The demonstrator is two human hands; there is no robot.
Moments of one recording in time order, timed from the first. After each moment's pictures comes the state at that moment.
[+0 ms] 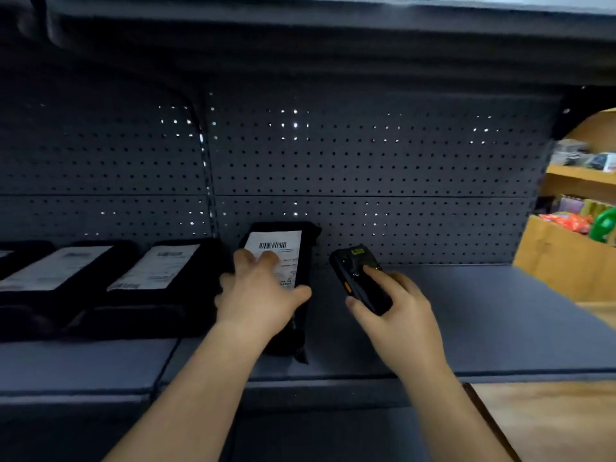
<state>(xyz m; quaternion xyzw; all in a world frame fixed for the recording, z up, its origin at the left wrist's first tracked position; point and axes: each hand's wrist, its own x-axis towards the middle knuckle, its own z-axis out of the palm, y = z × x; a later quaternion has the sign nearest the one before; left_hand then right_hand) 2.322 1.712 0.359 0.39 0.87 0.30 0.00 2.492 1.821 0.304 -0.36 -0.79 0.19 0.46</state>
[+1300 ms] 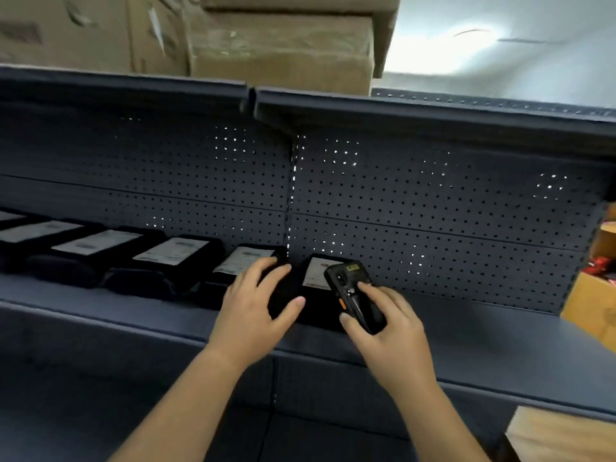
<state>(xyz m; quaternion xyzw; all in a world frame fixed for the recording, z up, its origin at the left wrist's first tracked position) 2.287 1.587 0.329 0.49 0.74 0.40 -0.22 2.468 1.722 0.328 -0.26 -0.82 0.25 0.44</state>
